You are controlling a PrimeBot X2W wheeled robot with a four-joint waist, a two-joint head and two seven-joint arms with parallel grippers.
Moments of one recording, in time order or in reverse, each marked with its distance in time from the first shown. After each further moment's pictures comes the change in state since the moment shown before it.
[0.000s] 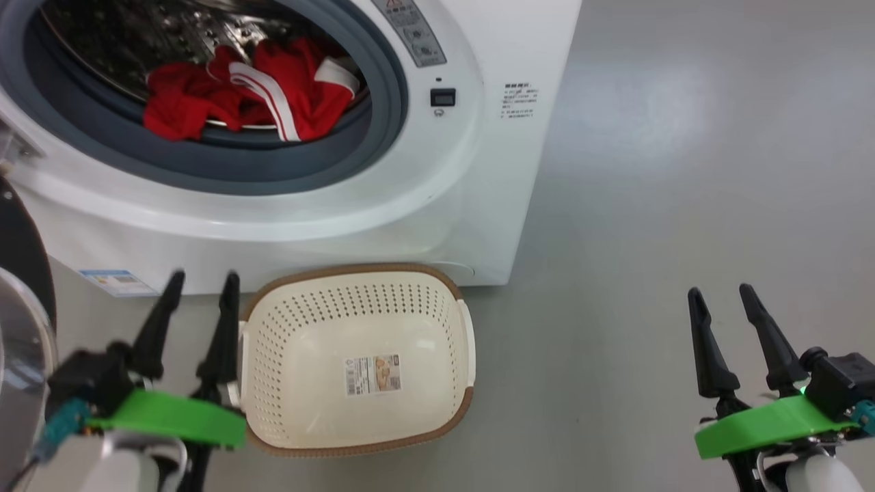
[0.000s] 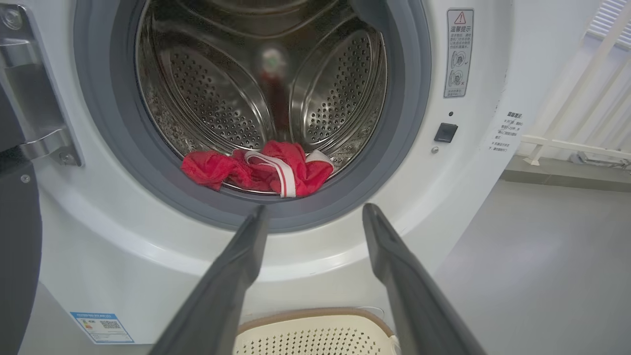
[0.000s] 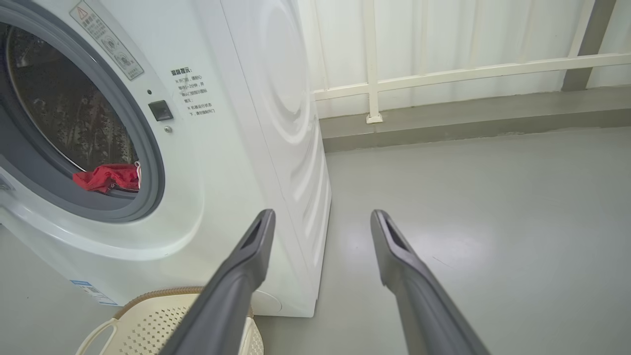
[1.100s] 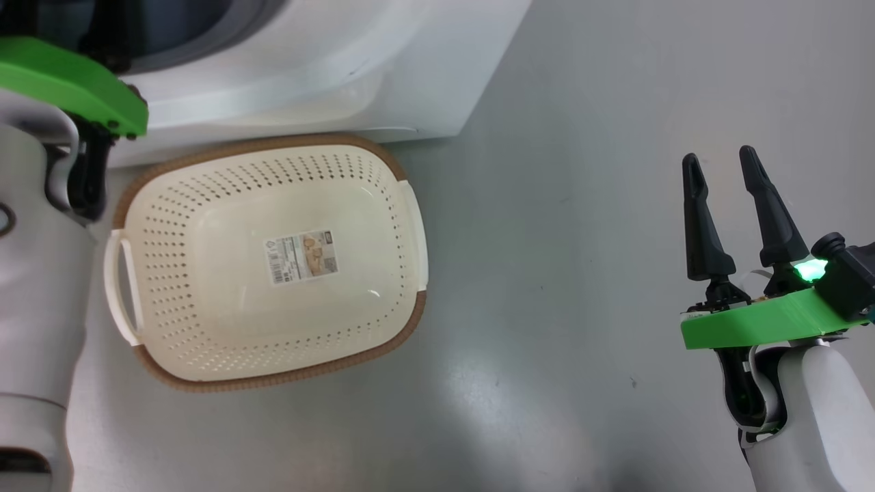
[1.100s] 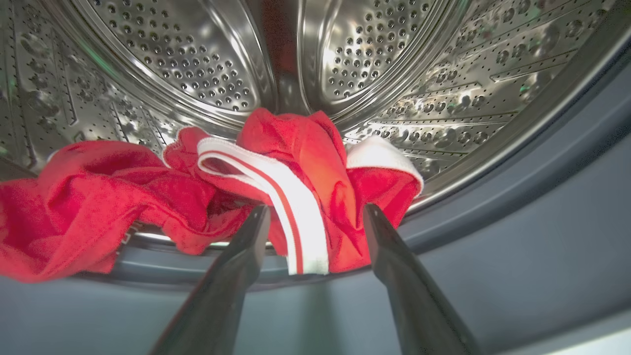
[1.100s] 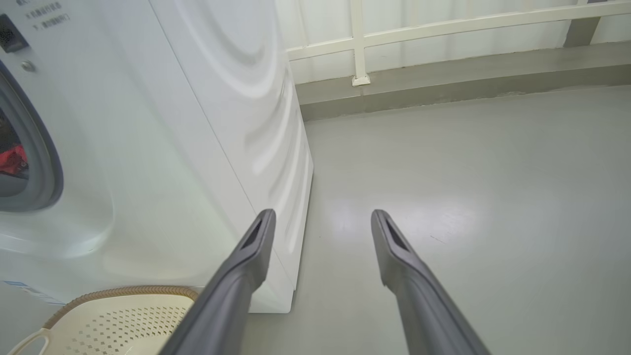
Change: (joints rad) left arm -0.911 0.079 -0.174 0.696 -0.114 0.000 0.000; right arm -0.256 0.011 0.037 -0.042 0.012 0.000 -0.003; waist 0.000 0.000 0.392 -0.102
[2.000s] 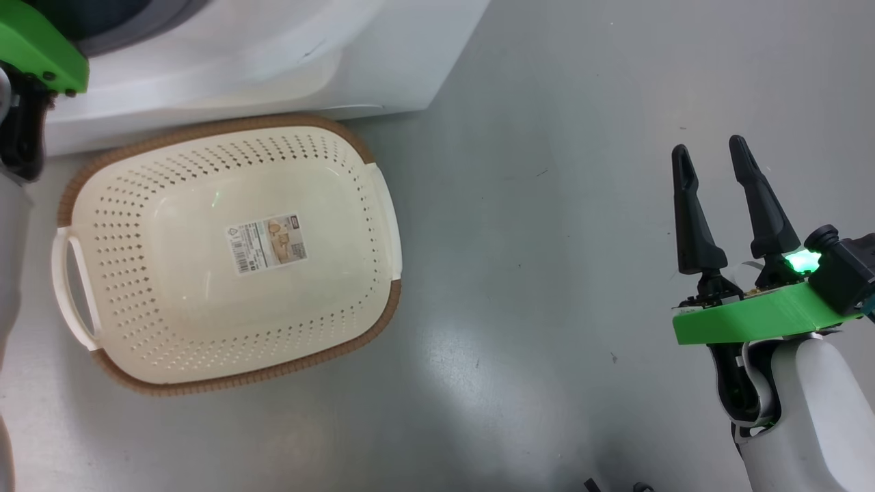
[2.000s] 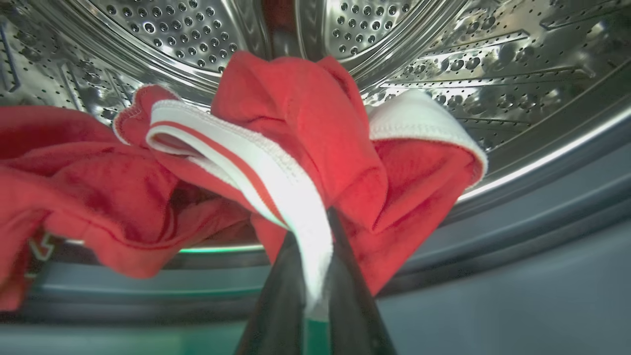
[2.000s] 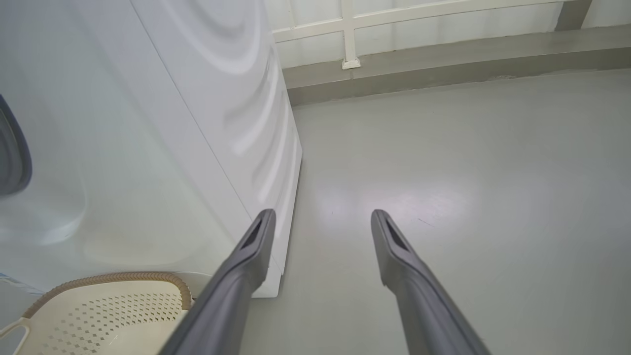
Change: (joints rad) left arm -0.184 0.089 -0.238 0.169 -0.192 0.000 0.013; right arm -0.023 0.001 0.025 -0.012 0.016 0.001 0.000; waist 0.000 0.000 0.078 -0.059
